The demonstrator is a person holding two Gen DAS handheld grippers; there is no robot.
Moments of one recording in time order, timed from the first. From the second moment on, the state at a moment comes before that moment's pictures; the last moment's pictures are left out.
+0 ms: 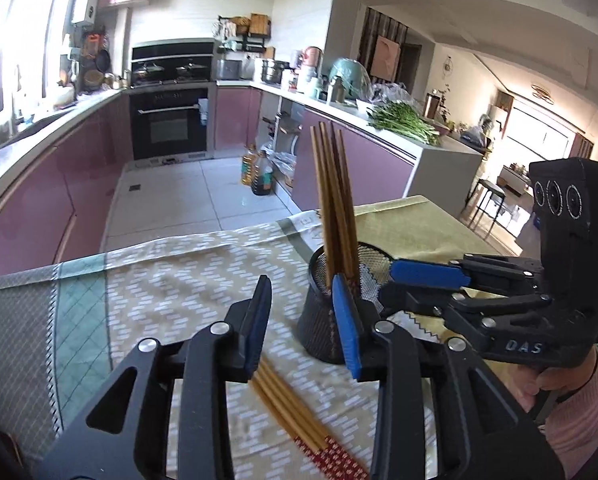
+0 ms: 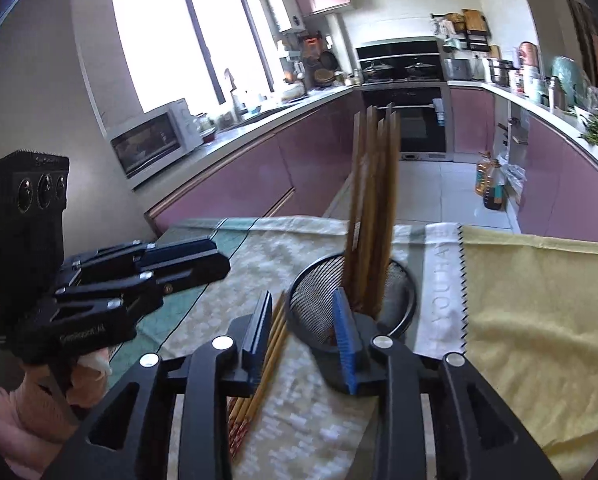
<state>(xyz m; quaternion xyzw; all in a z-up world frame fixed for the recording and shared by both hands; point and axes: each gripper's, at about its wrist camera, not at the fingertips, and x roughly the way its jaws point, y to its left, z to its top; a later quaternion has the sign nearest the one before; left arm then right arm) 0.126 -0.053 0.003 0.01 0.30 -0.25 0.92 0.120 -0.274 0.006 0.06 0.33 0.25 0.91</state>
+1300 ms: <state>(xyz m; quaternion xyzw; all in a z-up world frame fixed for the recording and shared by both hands) 0.114 -0.026 -0.103 0.02 0.42 -0.15 0.89 0.109 -0.208 -0.082 -0.01 0.44 0.24 0.86</state>
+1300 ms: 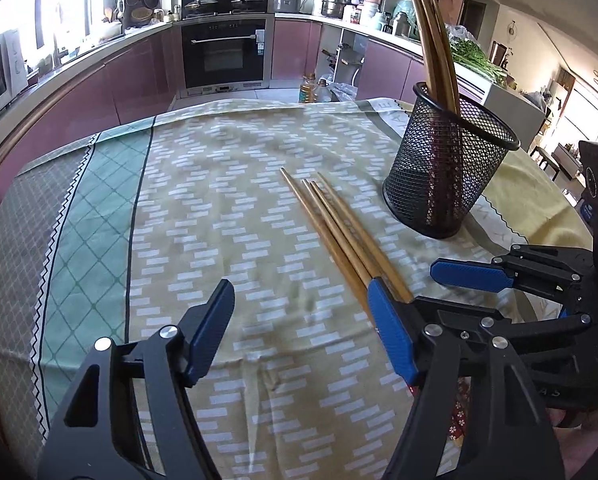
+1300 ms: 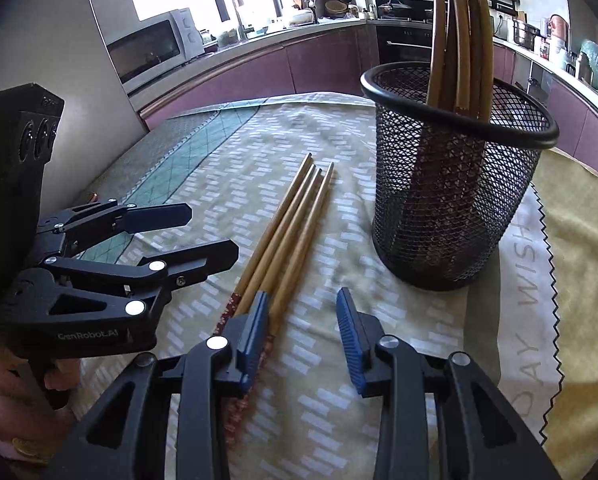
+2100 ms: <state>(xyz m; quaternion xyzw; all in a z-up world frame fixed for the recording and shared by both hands) 0.131 -0.034 -0.112 0.03 0.45 -0.18 0.88 0.112 -0.217 -0.081 0.00 0.45 0.24 0.86</state>
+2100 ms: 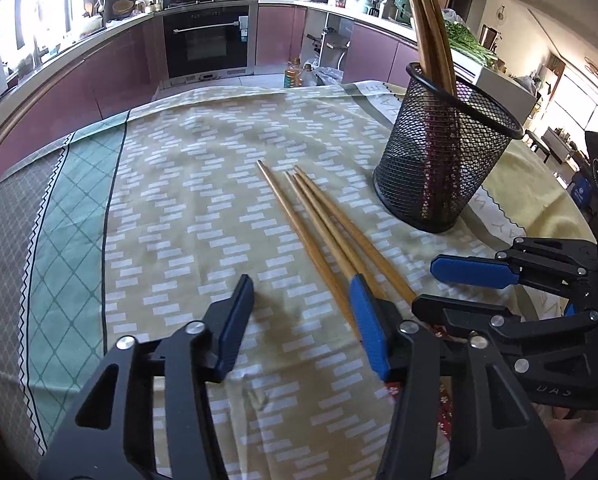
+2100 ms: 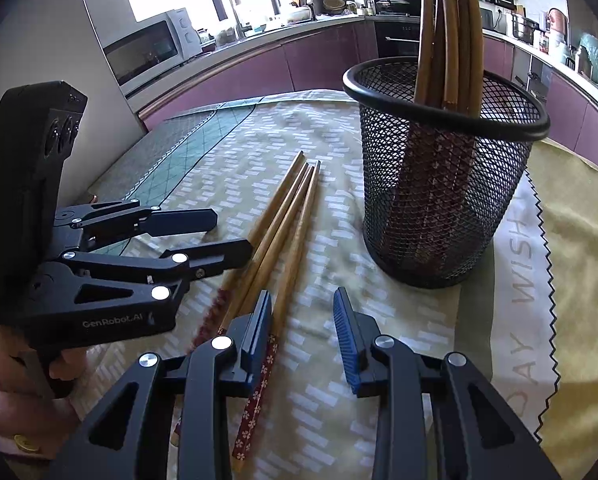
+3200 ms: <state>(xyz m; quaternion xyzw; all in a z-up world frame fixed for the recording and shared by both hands) 0.120 -0.027 -0.105 -0.02 0.44 -0.19 0.88 0.119 -0.205 -0.072 0.03 0.43 0.25 0.86</state>
